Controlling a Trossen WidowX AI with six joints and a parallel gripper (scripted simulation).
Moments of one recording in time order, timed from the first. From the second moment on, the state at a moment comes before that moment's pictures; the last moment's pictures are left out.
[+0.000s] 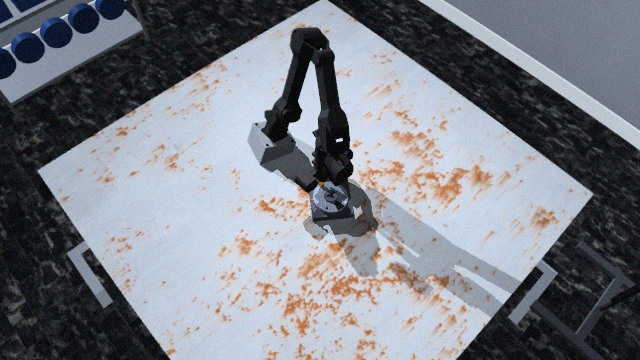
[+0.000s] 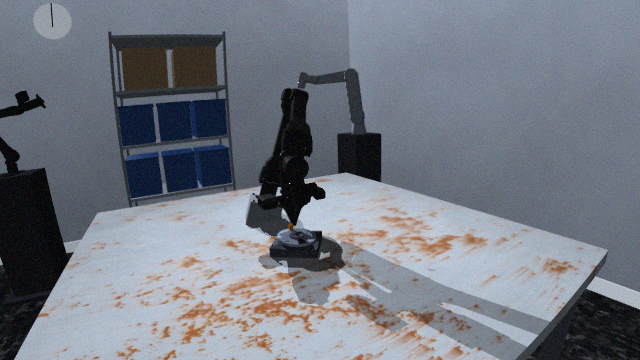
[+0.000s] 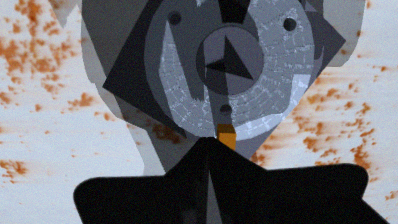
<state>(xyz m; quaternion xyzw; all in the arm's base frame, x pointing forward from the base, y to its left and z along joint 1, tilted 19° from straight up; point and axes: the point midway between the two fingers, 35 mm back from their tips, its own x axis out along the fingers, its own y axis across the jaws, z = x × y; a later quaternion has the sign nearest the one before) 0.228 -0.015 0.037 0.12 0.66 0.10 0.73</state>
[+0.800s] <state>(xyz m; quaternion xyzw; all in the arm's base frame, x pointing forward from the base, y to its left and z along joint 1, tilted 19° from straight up) 0.225 -0.029 0.031 0.12 0.66 0.10 0.73</state>
